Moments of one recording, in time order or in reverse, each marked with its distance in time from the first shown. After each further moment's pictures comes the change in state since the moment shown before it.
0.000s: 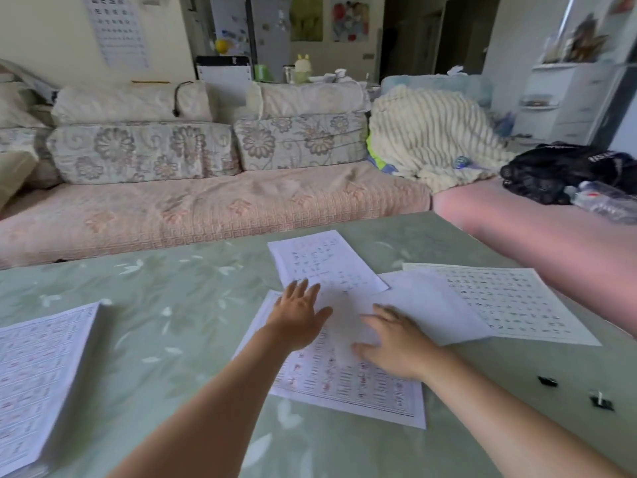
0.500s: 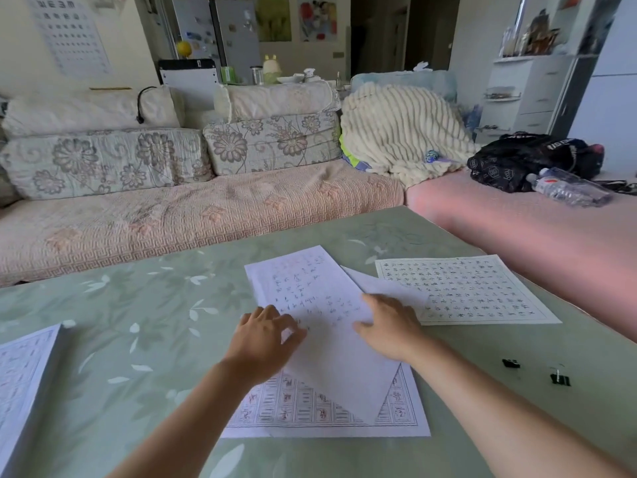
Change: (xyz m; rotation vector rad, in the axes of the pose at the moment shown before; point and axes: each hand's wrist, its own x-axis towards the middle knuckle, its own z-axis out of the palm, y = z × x) left_hand -0.041 0.002 0.001 0.115 0.132 0.121; right_hand 0.006 0.032 -0.010 0.034 0.155 0.150
